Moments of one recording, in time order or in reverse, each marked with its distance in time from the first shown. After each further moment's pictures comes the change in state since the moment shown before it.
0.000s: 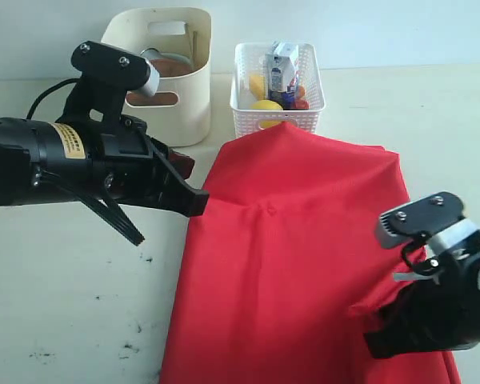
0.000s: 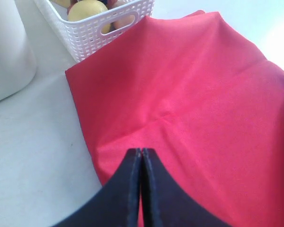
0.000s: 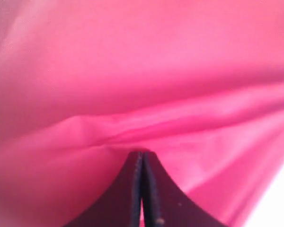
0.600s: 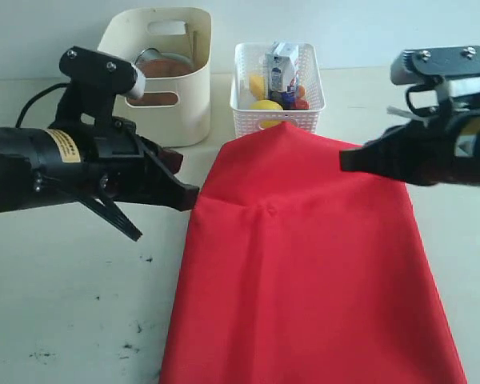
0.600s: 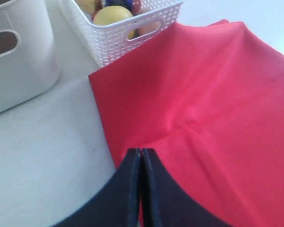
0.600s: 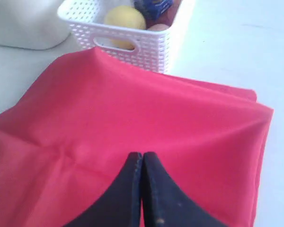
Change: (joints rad) left arm 0.039 0.048 0.043 0.000 -0.127 0.005; right arm -0.155 0.127 -0.281 -0.474 -0.294 0.510
